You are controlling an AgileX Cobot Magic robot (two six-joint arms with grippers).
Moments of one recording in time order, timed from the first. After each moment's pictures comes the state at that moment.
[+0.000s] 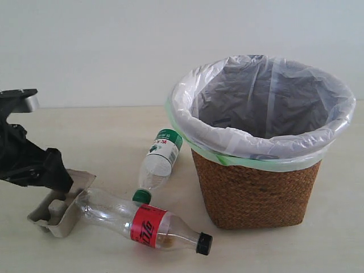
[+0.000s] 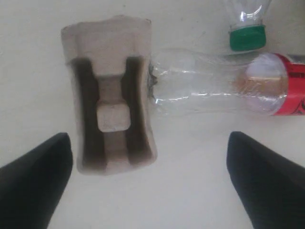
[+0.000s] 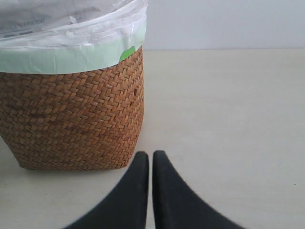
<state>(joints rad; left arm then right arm) -0.11 1.56 -0.96 -0.41 0.79 0.48 0.11 0.00 0.00 0.18 0.34 -0.13</state>
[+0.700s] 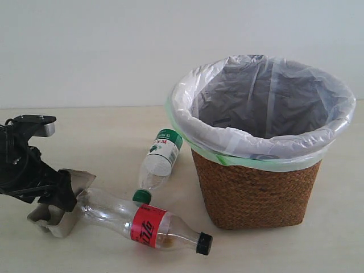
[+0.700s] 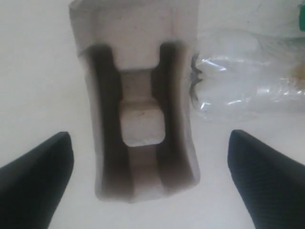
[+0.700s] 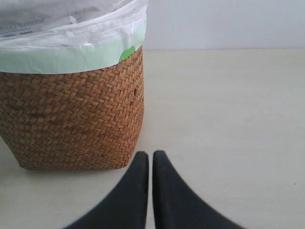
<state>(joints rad) -0.12 1.71 -0.96 -0.33 0.71 0.45 0.11 0.00 0.00 0.18 0.34 -0.13</state>
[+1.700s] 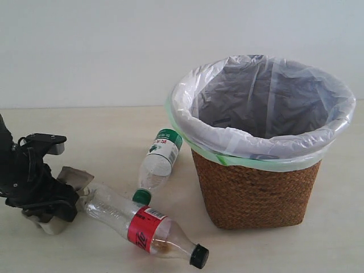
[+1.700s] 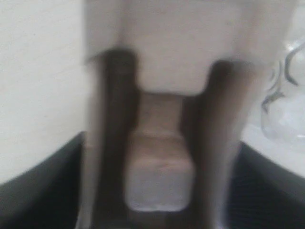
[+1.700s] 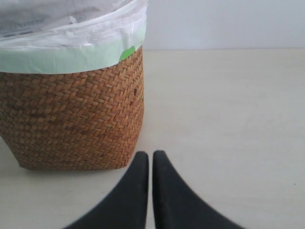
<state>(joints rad) -0.12 1.87 -0.96 -0.30 0.56 0.45 0.11 0.00 0.00 0.18 0.34 -0.13</state>
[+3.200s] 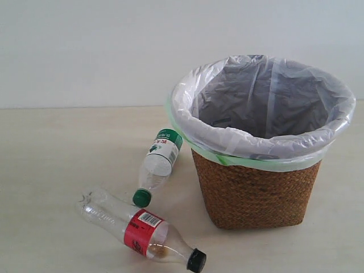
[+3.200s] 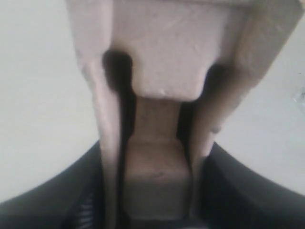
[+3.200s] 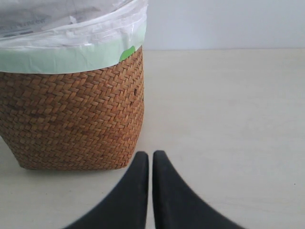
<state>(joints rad) 0.02 1.39 -1.19 0.14 1.14 -0.09 0.11 0.00 0.00 0.18 0.34 -0.13</state>
